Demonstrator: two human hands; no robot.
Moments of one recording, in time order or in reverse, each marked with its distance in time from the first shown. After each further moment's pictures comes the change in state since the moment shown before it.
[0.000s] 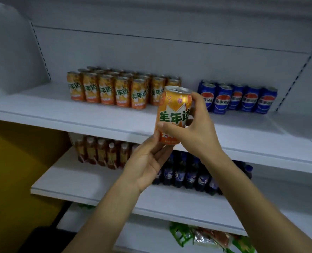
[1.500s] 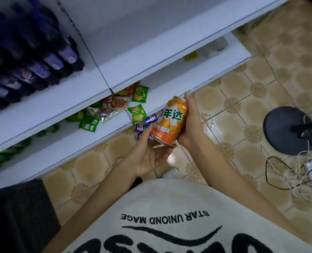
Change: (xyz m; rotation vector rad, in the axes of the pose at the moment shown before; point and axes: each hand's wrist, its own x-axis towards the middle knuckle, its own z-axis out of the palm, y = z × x) left_hand -0.117 -0.591 0.143 0.430 0.136 -1.317; right_hand -0.428 0.304 -0.417 1.114 0.793 1.133
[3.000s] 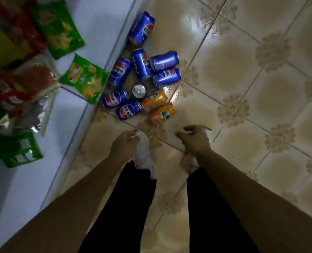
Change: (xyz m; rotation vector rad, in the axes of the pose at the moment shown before) left_hand 0.451 0.041 -0.304 1.446 0.404 -0.196; right_hand 0.322 0.309 -0.254 -0.577 0.744 0.424
